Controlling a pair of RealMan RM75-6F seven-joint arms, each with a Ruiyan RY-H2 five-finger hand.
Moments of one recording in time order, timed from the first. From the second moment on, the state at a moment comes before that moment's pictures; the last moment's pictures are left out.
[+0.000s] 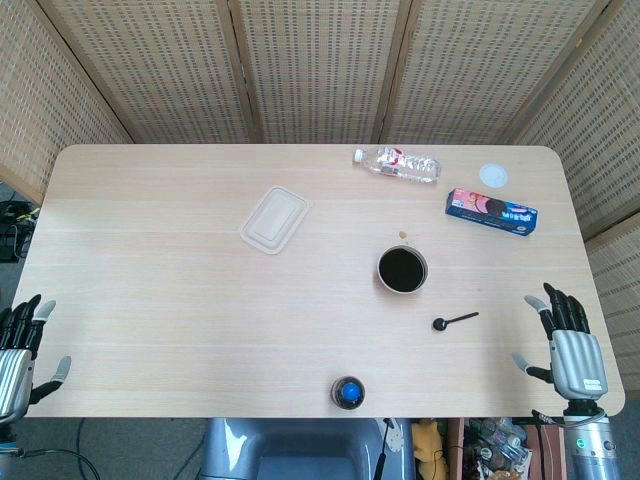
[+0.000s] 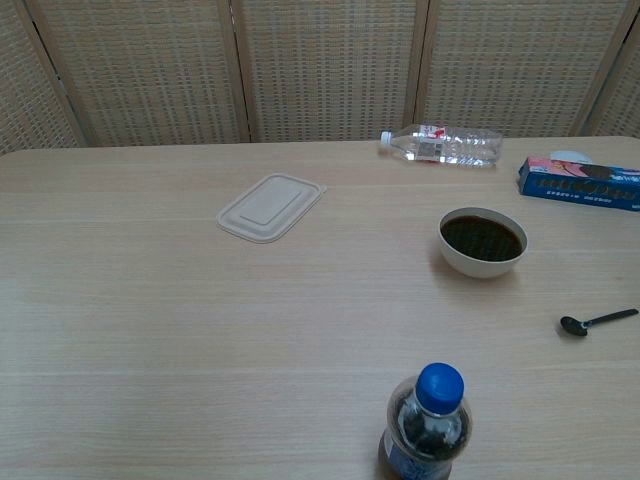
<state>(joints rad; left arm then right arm) 0.02 -1.24 -0.01 -1.56 1.55 1.60 0.09 0.08 -1.31 0.09 -1.50 -1.45 1.47 0.02</state>
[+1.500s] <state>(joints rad) -0.01 -1.24 -0.02 -1.60 1.51 1.55 0.17 0.50 -1.11 0.09 -1.53 -1.45 0.74 0.23</state>
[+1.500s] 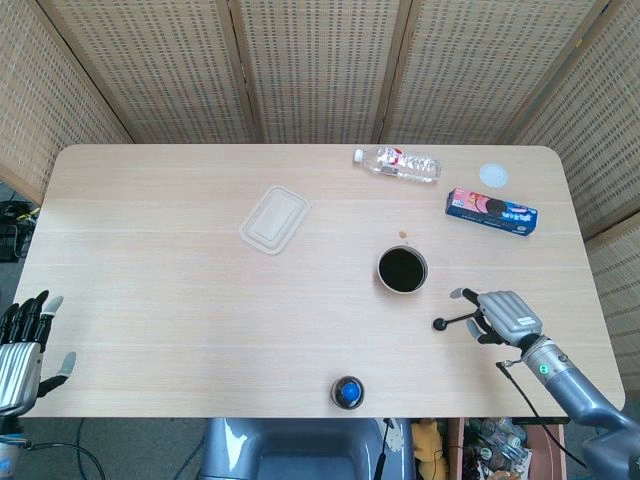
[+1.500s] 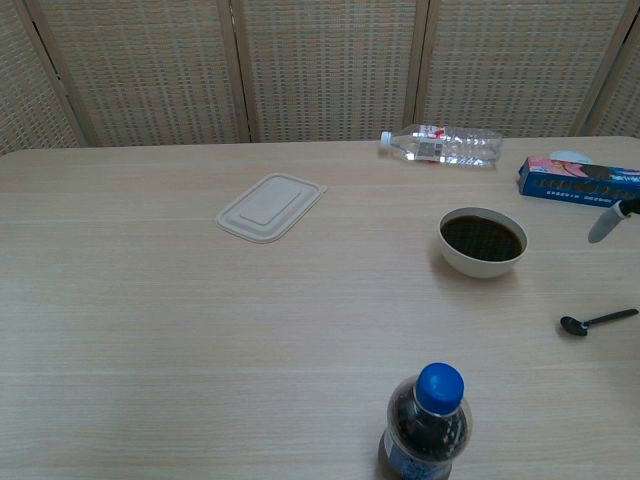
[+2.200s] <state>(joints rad) -0.01 -1.24 -0.02 -1.59 1.50 1.54 0.16 0.67 -1.22 0.01 -1.42 -1.39 0.48 0.23</state>
